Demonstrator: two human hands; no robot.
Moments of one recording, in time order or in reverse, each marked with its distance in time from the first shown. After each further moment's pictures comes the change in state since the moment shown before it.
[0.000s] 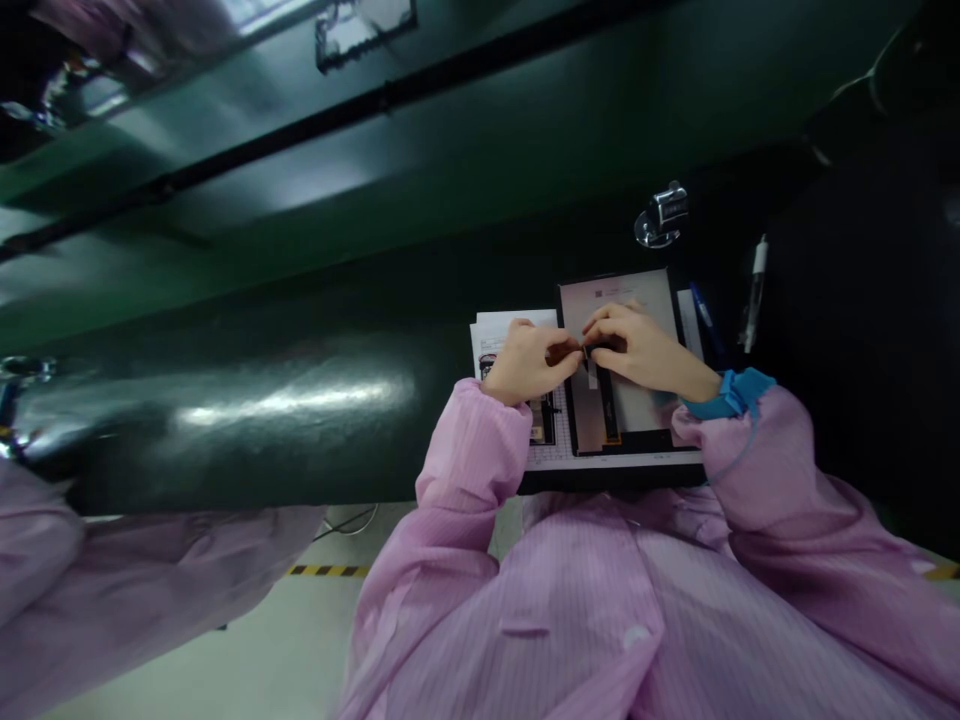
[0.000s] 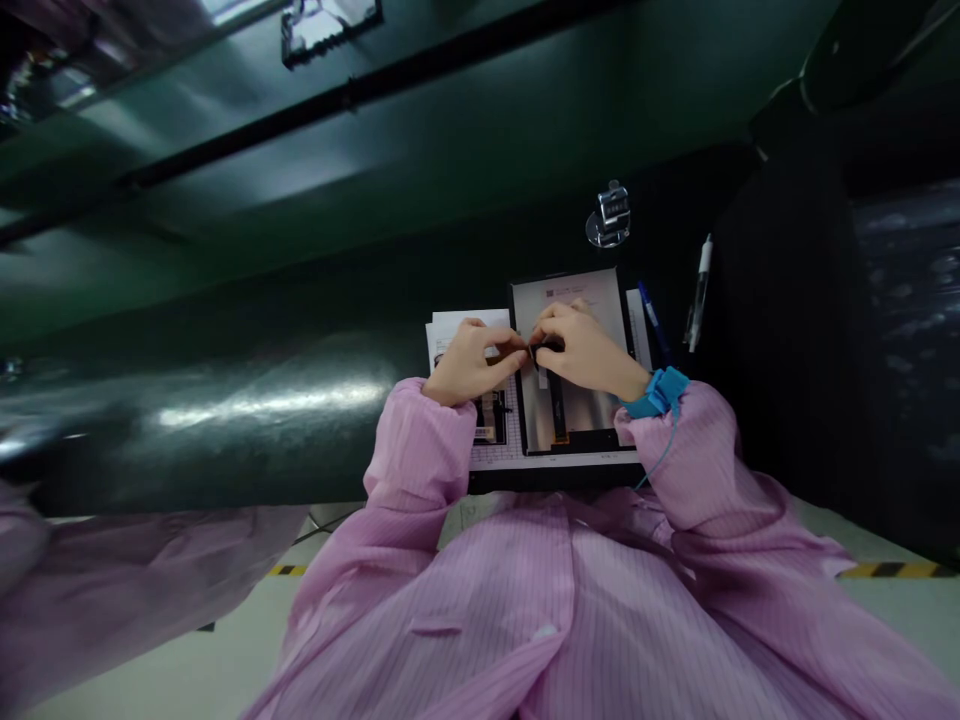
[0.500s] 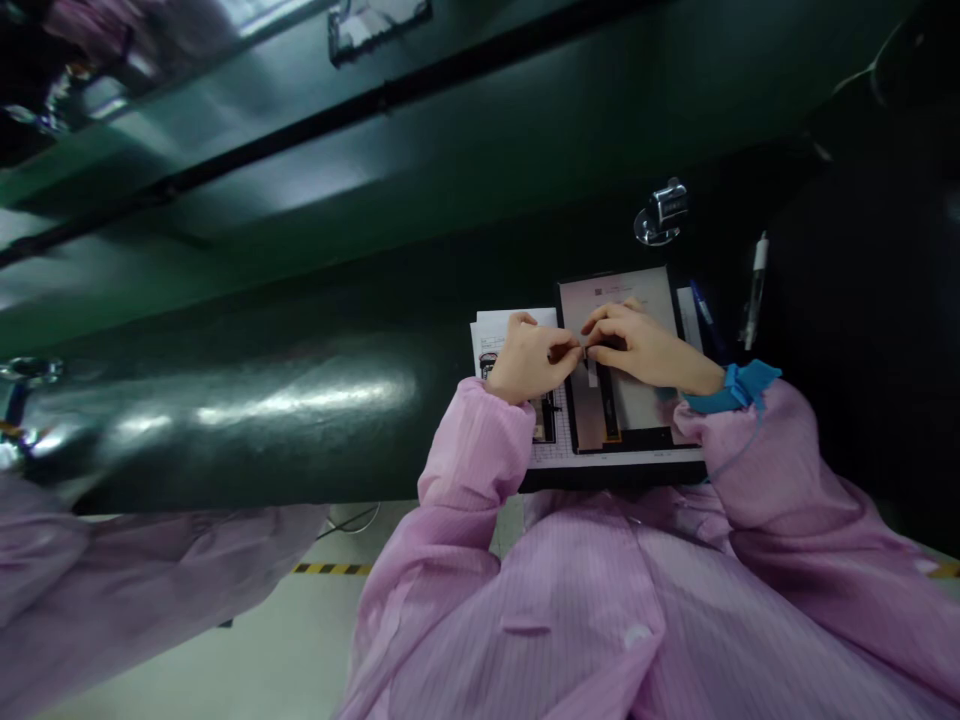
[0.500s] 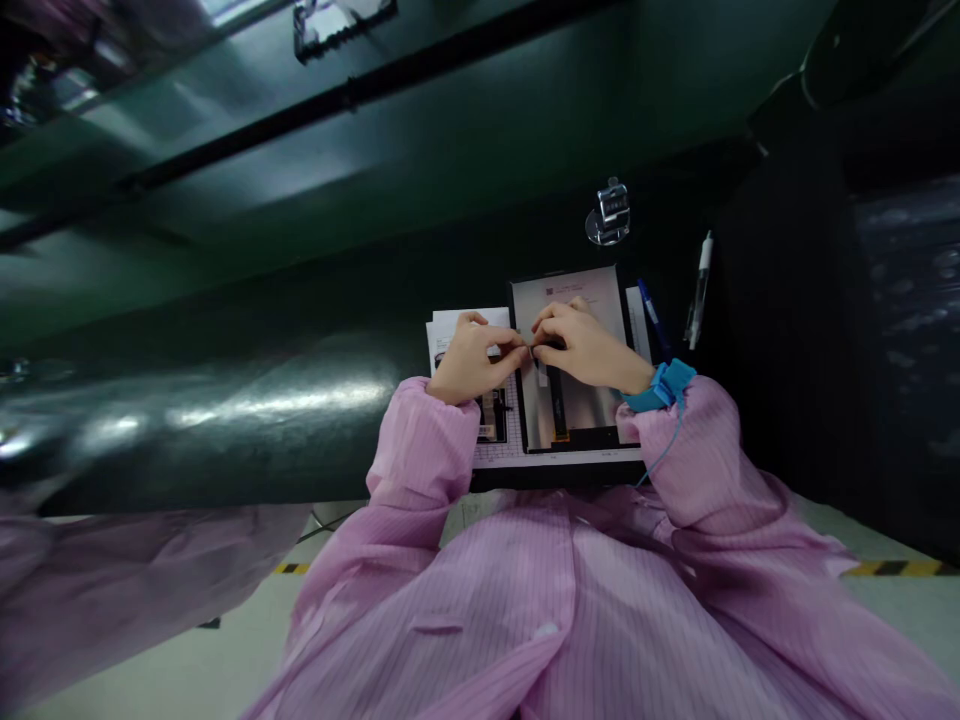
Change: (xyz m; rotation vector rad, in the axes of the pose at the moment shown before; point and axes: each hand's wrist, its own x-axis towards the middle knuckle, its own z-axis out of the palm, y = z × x) left_hand 0.002 0.002 0.003 0.096 0.004 0.027; right_hand 0.002 0.006 -0.004 -0.017 -0.091 -0.003
